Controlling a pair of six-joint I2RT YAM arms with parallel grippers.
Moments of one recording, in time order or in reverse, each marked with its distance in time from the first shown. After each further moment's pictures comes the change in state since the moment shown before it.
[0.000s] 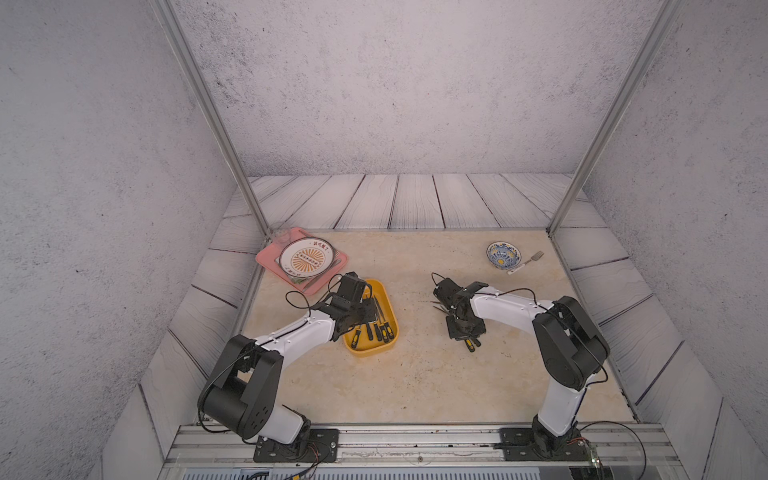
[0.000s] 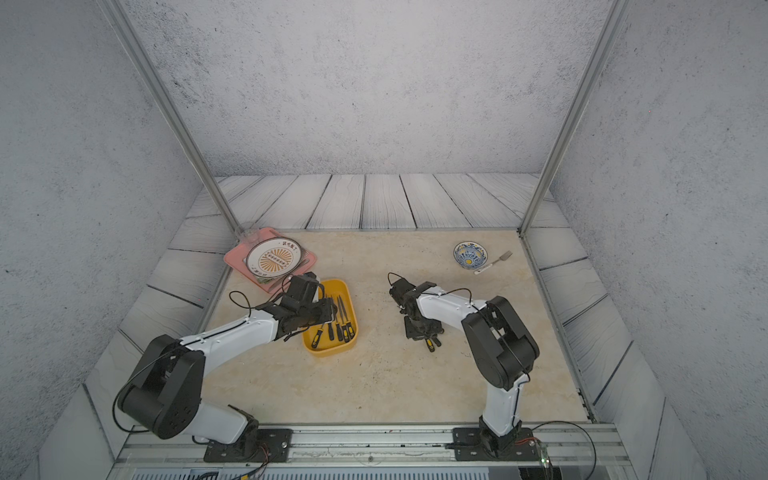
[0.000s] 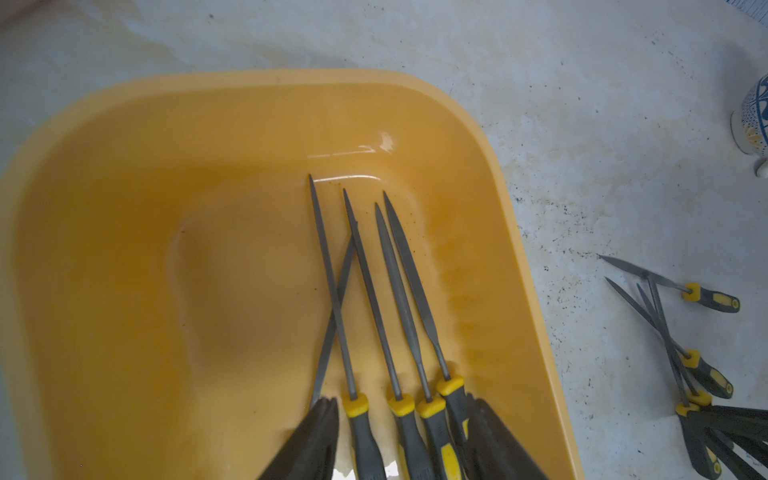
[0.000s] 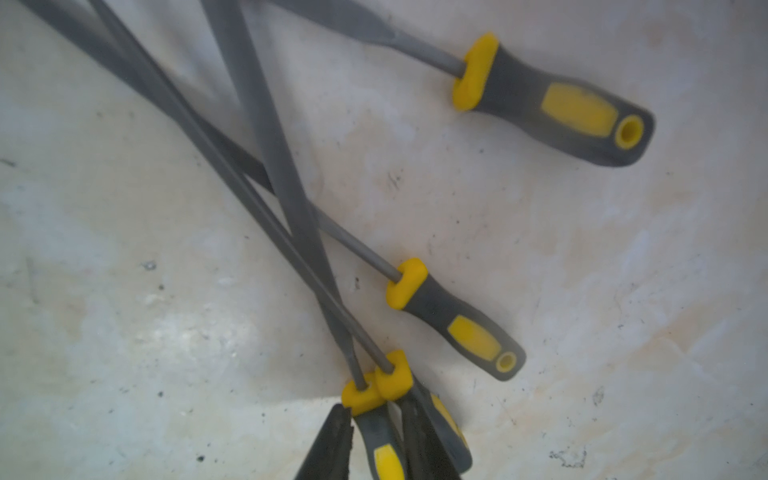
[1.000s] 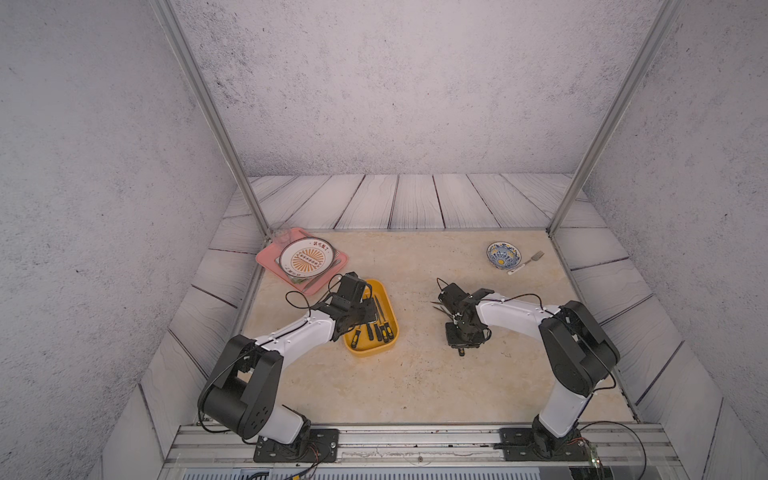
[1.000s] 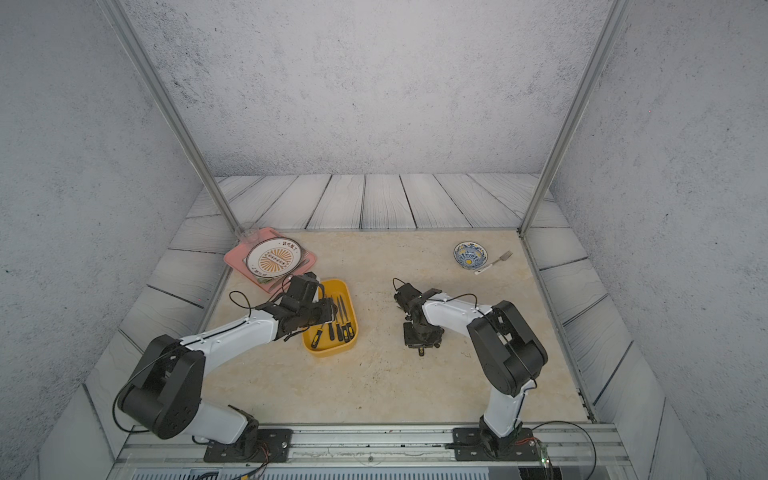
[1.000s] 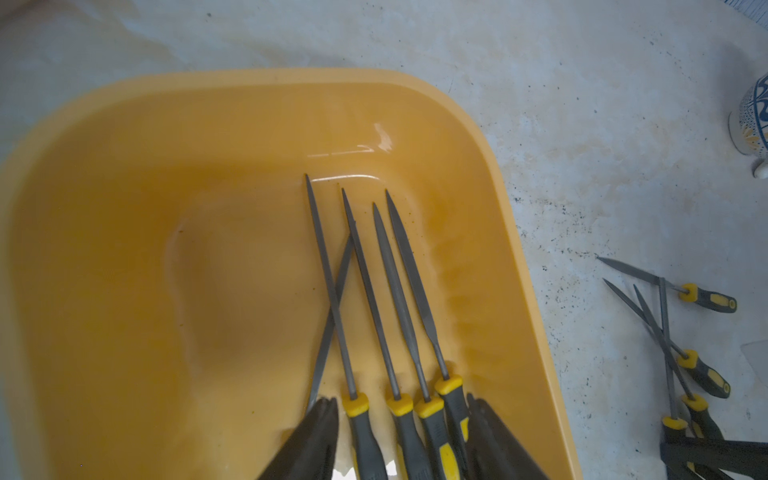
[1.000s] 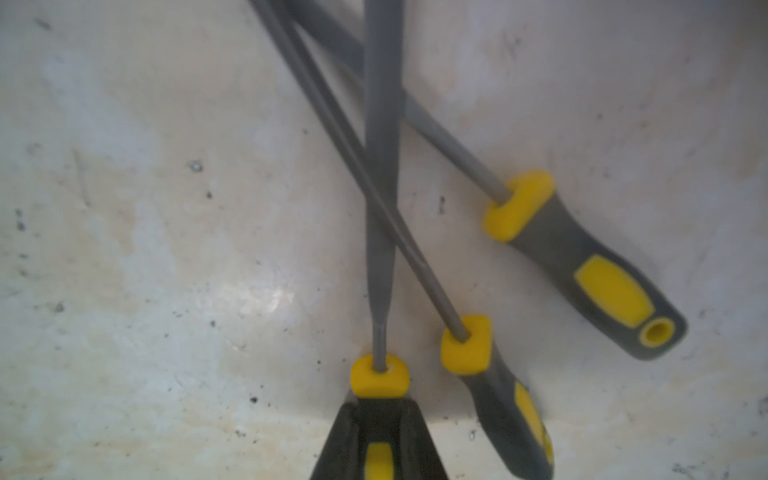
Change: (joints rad) left arm 0.000 0.000 0.000 0.001 0.011 -0.002; right arm -0.006 -0.055 -0.105 0.080 -0.195 0.015
